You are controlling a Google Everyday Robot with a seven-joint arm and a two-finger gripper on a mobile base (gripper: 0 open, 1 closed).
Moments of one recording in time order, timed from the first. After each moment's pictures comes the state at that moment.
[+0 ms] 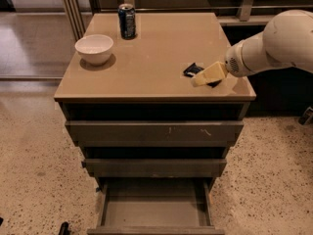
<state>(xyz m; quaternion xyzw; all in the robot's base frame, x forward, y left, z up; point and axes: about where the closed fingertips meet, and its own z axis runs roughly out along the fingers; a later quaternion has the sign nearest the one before) 0.651 -0.184 0.865 -0.28 0.87 0.04 0.40</state>
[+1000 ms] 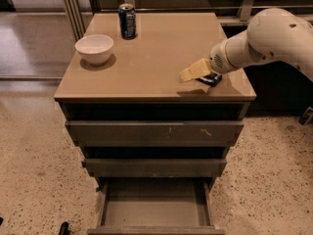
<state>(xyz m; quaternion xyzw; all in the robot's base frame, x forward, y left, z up) 0.685 -0.149 0.844 -0.29 0.87 0.12 0.38</state>
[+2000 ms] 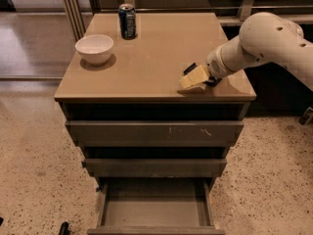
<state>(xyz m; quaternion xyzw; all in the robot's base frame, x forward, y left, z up) 0.692 -0.150 0.814 -0.31 0.88 0.11 0.34</state>
